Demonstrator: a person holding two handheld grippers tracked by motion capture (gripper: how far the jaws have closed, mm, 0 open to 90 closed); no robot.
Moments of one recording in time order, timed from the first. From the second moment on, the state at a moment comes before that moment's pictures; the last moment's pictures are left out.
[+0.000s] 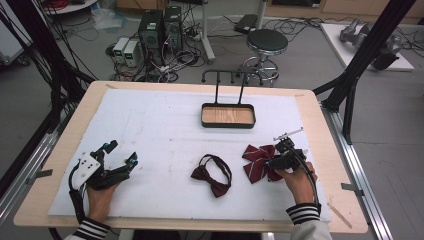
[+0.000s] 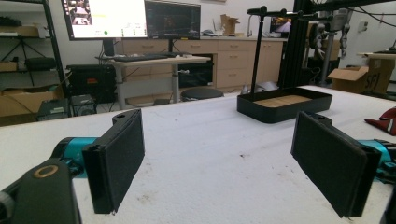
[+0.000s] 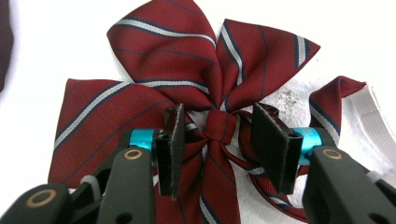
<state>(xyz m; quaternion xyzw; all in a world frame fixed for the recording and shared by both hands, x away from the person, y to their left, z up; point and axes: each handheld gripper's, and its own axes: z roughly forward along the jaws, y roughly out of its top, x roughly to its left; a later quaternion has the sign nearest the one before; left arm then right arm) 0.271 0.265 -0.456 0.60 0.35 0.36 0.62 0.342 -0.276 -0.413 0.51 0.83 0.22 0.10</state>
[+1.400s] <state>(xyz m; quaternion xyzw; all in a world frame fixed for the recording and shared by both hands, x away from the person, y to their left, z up) 0.271 0.265 -0.456 0.60 0.35 0.36 0.62 0.336 -0.279 -0.399 0.51 0.80 0.28 0.13</state>
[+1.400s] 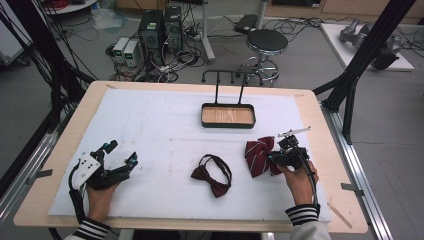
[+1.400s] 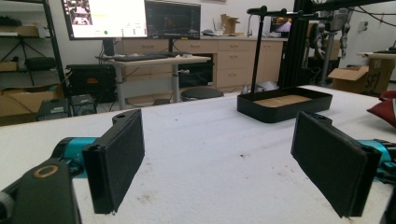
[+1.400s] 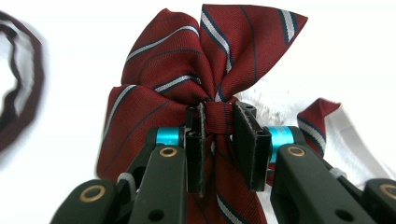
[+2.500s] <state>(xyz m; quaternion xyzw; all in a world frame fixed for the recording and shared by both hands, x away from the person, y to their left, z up) 0.271 0.265 -0.456 0.60 0.35 0.36 0.62 0.323 -0.283 -0.352 0.47 0.70 0.48 0.23</state>
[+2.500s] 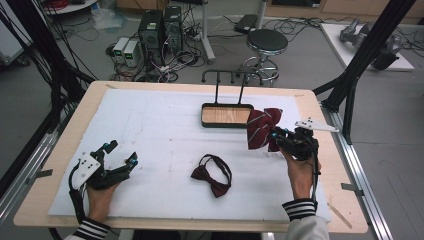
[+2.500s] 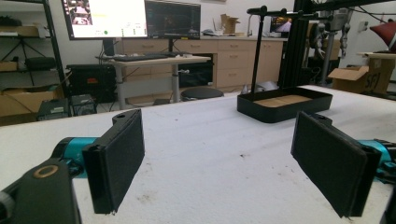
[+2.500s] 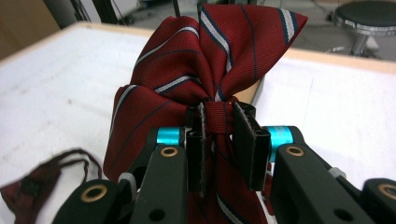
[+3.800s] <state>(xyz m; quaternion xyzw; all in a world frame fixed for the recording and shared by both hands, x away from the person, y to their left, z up) 0.272 0.265 -0.456 0.60 0.35 0.36 0.62 0.371 -0.267 -0.299 0.46 0.63 0.58 0.23</state>
